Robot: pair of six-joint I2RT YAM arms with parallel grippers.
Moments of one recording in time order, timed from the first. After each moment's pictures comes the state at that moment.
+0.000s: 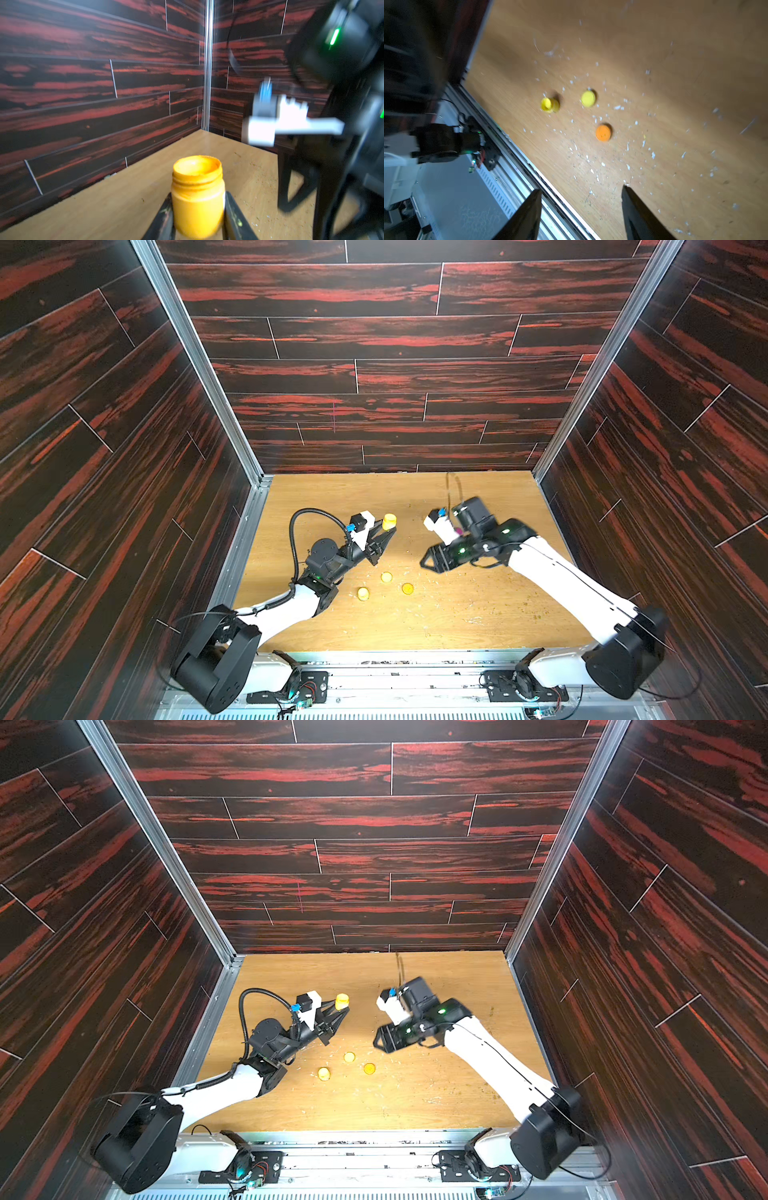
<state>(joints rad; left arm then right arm) -0.52 1.30 0.55 0.93 0.37 -0.05 0.65 1.44 1.23 -0.89 -0.37 0.18</state>
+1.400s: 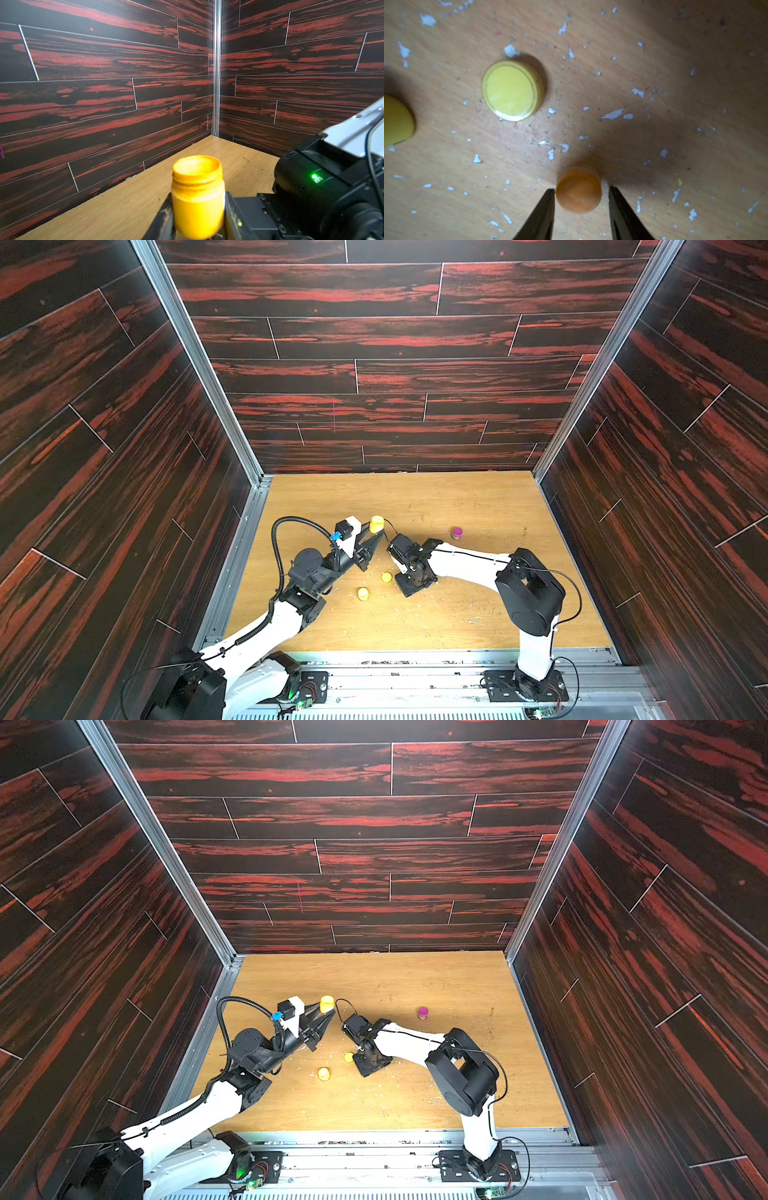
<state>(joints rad) -0.51 1.08 0.49 0.77 0.31 -0.01 0.89 1.93 1.31 -0.76 0.03 0.31</state>
